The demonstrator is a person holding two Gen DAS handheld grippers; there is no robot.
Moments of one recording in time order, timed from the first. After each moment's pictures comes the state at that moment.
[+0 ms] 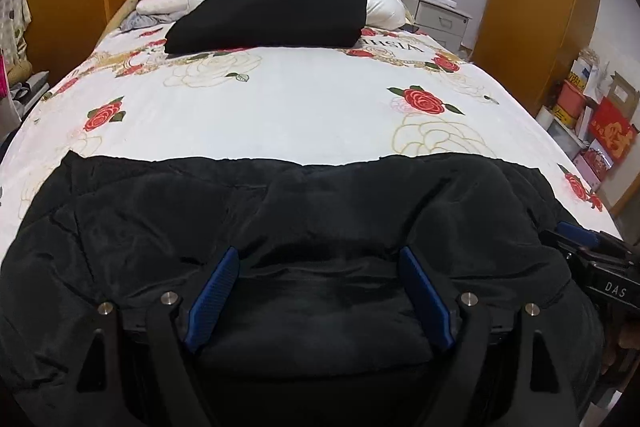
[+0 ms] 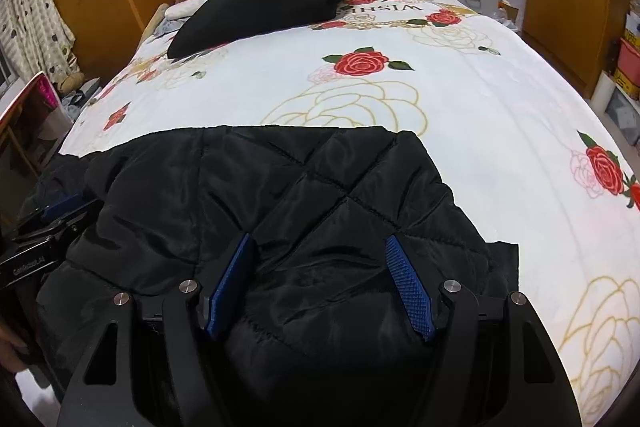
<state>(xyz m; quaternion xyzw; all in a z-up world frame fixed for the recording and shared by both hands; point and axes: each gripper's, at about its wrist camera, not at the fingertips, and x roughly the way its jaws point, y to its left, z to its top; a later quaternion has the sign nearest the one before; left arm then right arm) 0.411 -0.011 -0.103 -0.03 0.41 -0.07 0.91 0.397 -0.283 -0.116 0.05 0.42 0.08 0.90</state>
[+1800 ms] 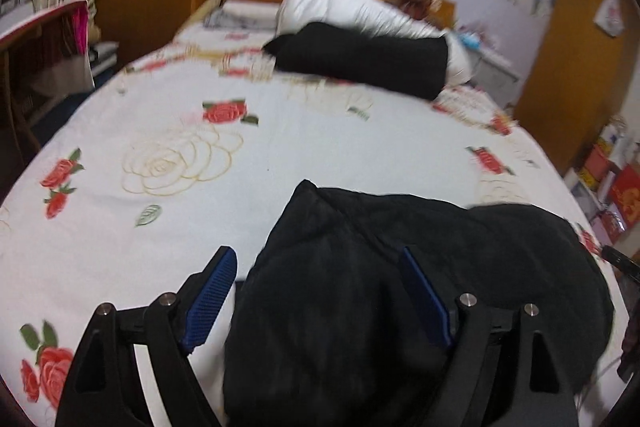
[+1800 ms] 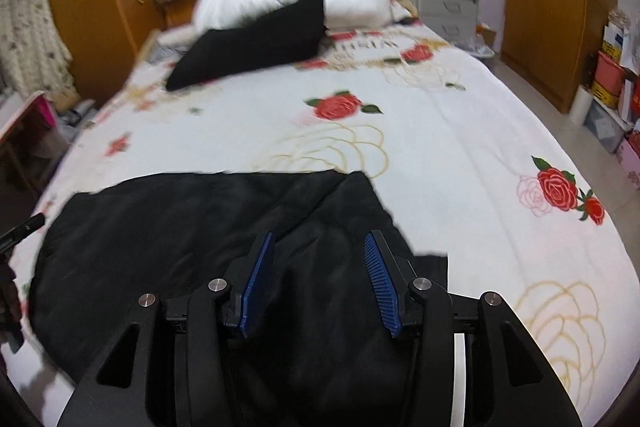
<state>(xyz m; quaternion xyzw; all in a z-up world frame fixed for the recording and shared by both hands) 0.334 0.155 -0.053 -0.10 0.36 0.00 0.93 0.343 -0.304 -0.048 0.05 0.38 0.06 0.92</state>
